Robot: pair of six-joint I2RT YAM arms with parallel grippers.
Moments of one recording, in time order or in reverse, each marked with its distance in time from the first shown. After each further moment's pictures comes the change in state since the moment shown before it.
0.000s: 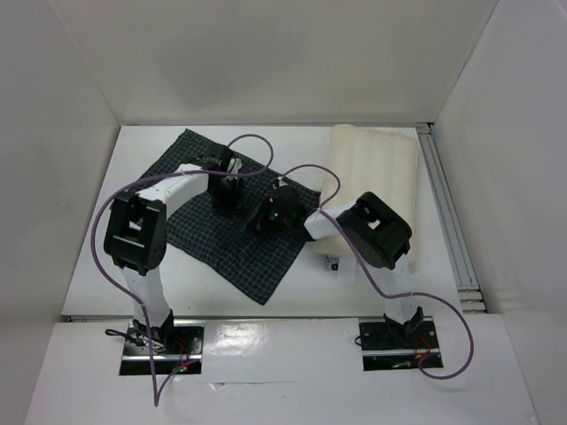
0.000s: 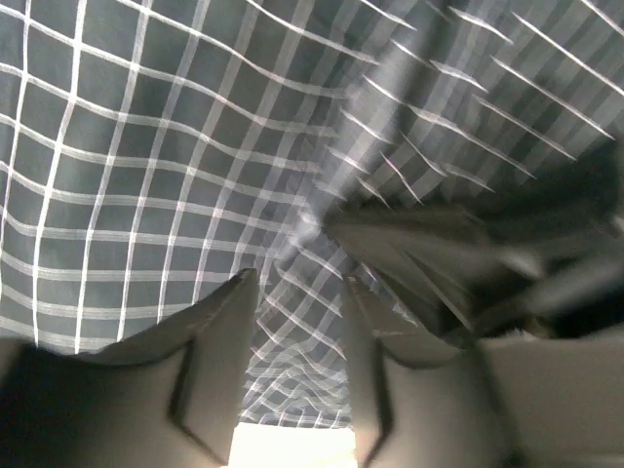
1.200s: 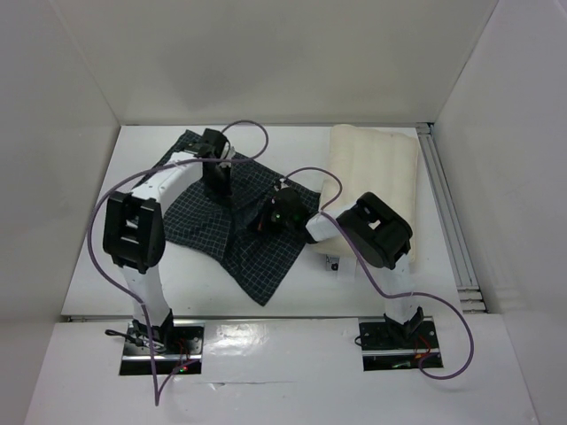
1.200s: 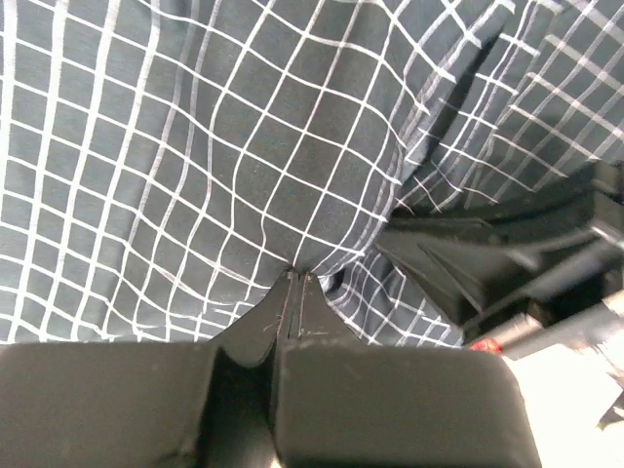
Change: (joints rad) left arm 0.028 0.039 0.154 -0.142 -0.080 0.043; right arm -0.007 0.000 -0.045 0.063 -0.025 0.040
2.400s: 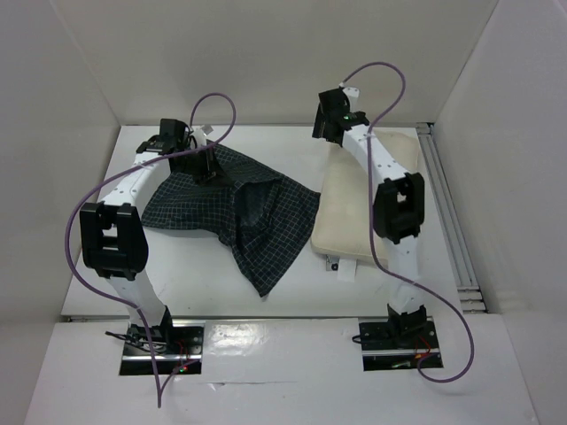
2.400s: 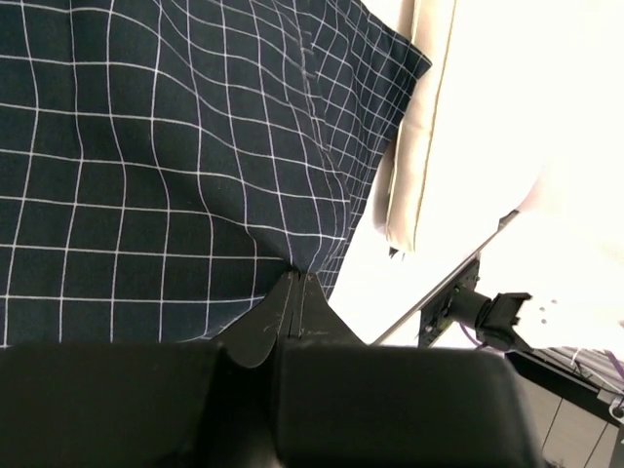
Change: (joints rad) left arm 0.218 -0.113 -0.061 0.206 0.594 -0.060; right arm -0.409 0.089 1.022 -1.096 0.686 -0.521
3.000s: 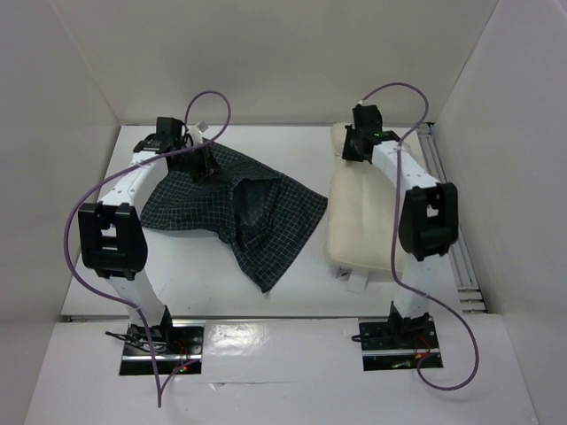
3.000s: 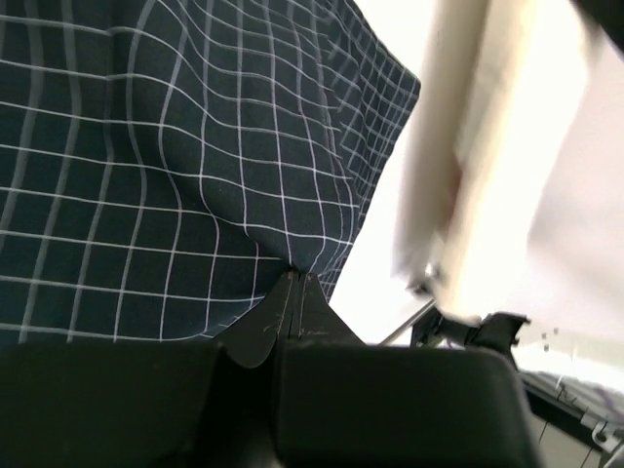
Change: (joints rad) left arm 0.013 0.000 0.009 0.007 -0.023 -0.042; right arm -0.134 -0.182 -0.402 0.167 -0.351 -0.128
